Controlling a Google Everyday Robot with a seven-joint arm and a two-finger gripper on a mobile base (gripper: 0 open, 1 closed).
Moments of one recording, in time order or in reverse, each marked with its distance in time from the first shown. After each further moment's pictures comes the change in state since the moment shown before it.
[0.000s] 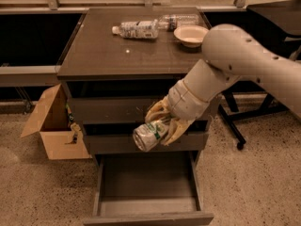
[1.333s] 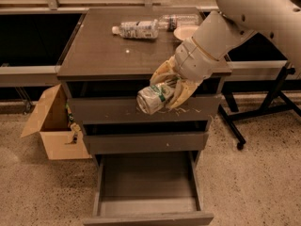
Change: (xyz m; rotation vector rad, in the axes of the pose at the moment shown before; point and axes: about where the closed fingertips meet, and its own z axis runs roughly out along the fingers) arm -0.003 -0.054 -0.085 0.077 0.070 -0.019
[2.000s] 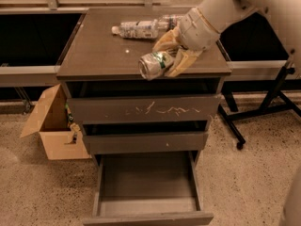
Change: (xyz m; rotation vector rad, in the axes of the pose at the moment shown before) arm 0.041 -0.071 -0.038 0.124 -0.021 0.039
